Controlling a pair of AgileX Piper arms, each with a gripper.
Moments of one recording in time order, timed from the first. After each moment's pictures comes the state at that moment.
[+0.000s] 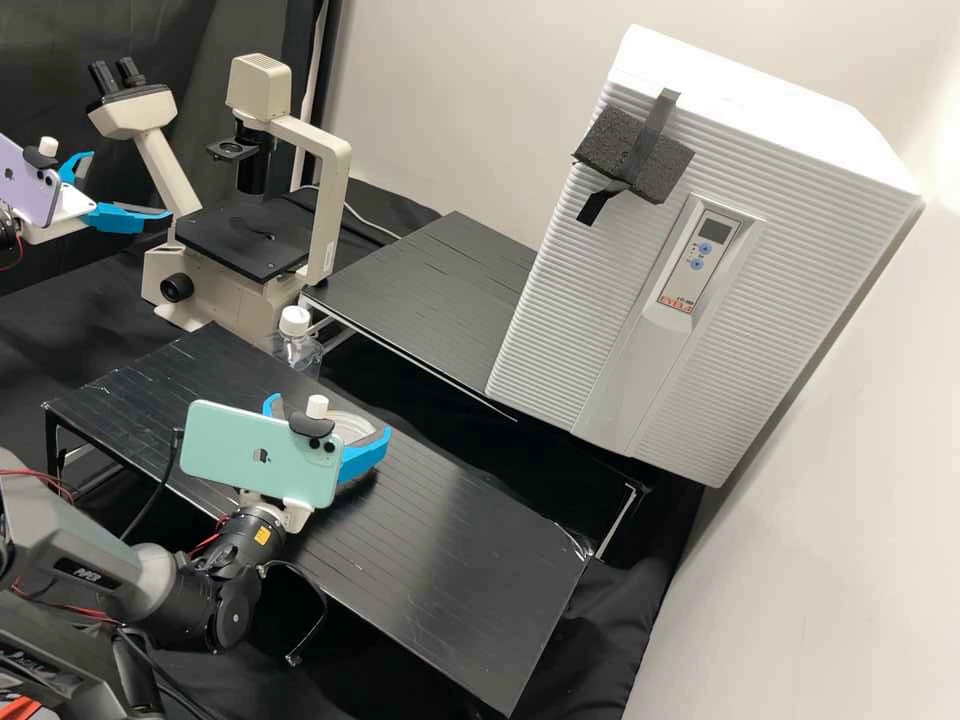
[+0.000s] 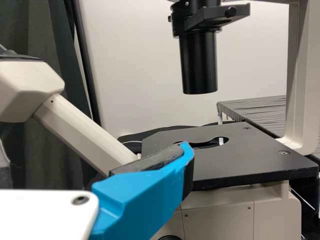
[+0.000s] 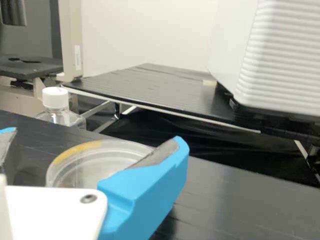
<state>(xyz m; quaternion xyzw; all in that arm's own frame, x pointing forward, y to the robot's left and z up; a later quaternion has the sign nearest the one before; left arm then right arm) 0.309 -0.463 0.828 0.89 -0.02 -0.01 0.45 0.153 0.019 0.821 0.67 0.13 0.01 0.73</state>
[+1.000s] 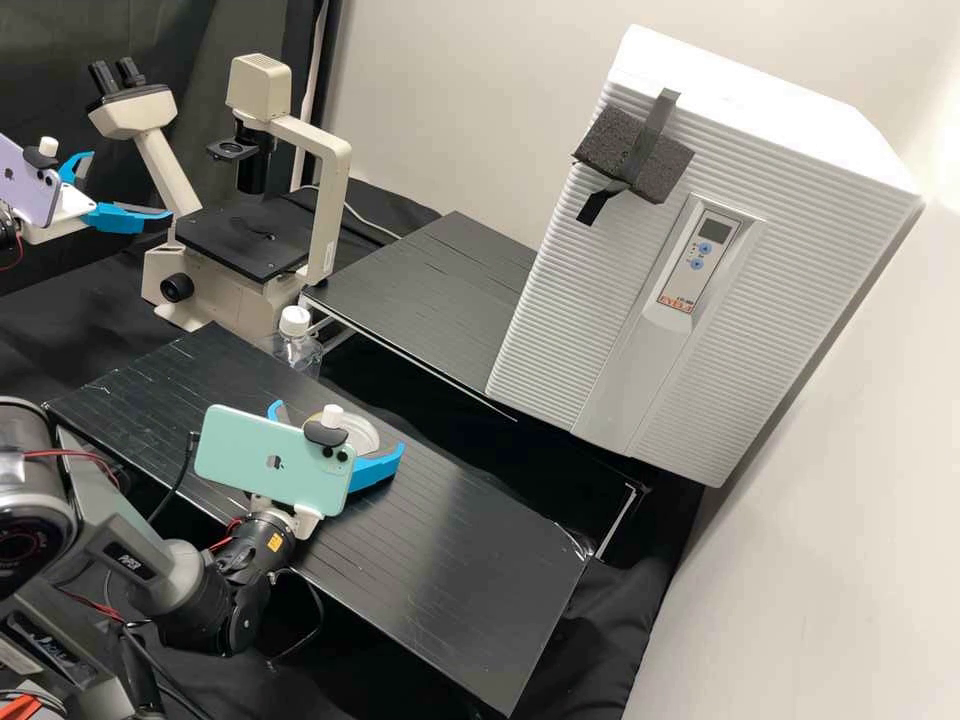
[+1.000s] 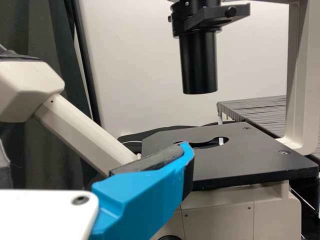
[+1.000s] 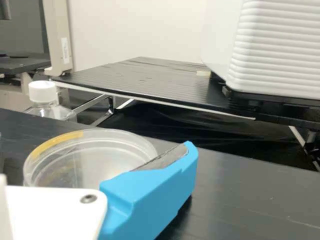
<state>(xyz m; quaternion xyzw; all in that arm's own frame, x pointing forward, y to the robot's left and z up) 0.309 -0.463 0.828 0.89 -0.02 -0.01 0.45 0.162 0.006 0.817 0.69 0.12 0.00 0.72</state>
